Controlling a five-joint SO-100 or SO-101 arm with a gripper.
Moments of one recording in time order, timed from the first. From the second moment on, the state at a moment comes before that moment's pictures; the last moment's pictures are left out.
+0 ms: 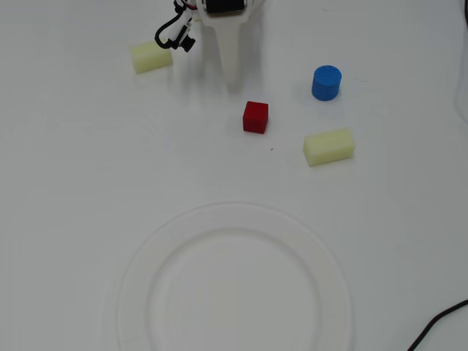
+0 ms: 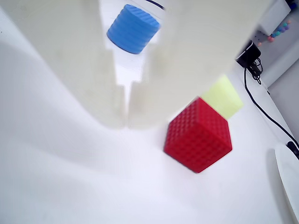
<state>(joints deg) -1.4 197.0 184.8 67.8 1.8</state>
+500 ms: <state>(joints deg) -1.4 197.0 184.8 67.8 0.8</state>
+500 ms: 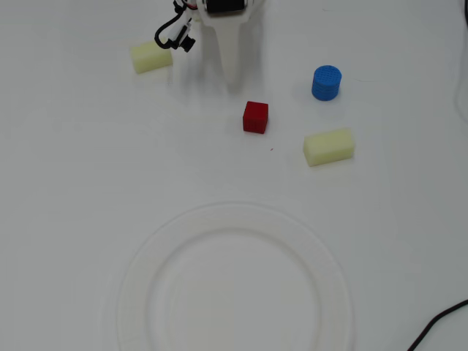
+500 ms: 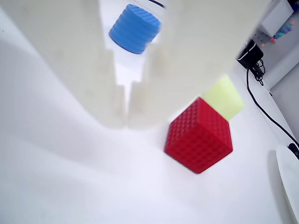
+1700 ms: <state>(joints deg) -9.9 133.4 145.8 52.9 12.5</state>
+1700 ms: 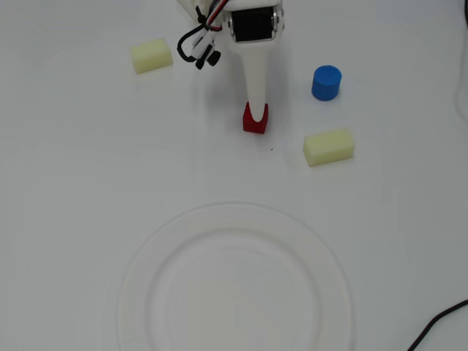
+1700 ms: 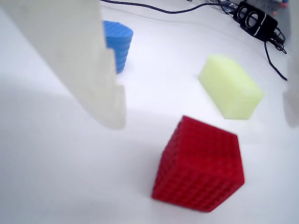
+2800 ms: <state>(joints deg) -5.8 141.2 149.2 35.6 4.6</state>
